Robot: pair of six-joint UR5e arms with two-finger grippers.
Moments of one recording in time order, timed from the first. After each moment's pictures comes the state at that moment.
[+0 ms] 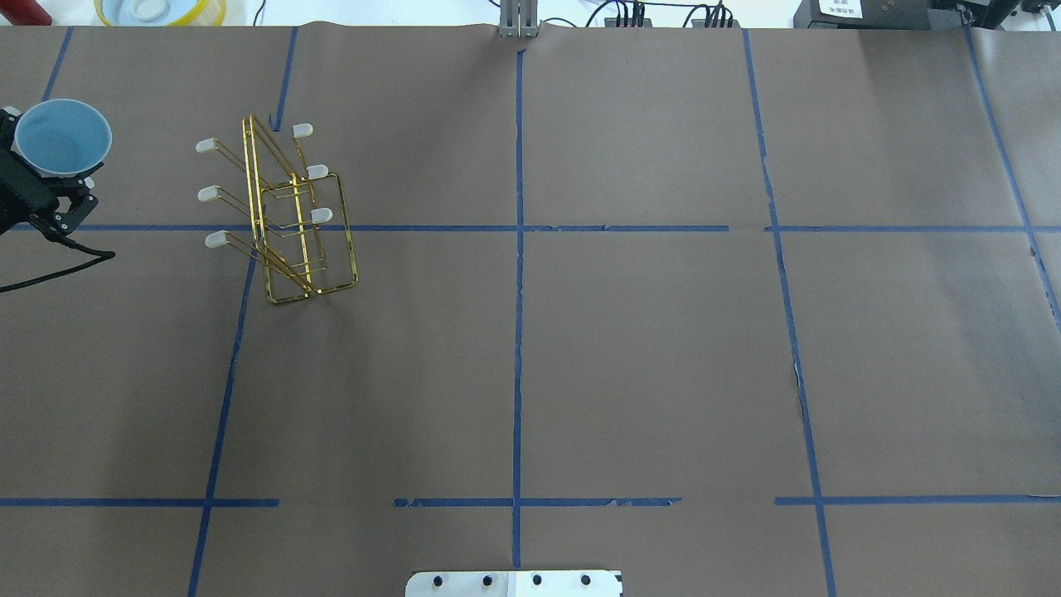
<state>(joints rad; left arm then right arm) -0.79 -1.43 -1.96 -2.61 -1.23 0.12 1.49 -1.38 1.46 -1.67 2.30 -0.04</state>
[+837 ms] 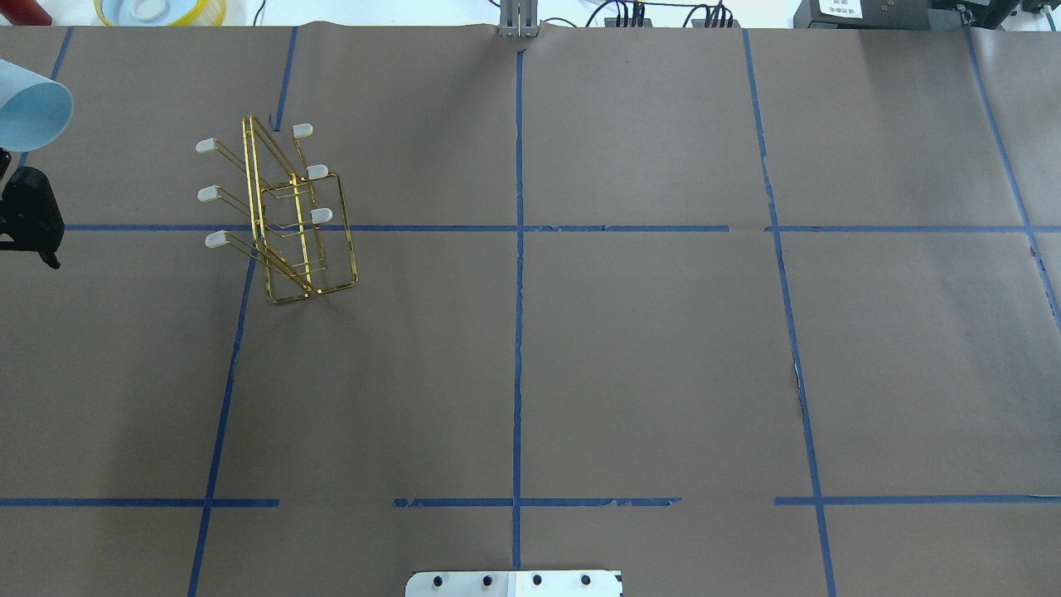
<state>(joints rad) -0.71 -1.43 -2.01 -2.57 -0.80 1.05 1.49 -1.38 1.46 -1.67 2.30 -0.04</state>
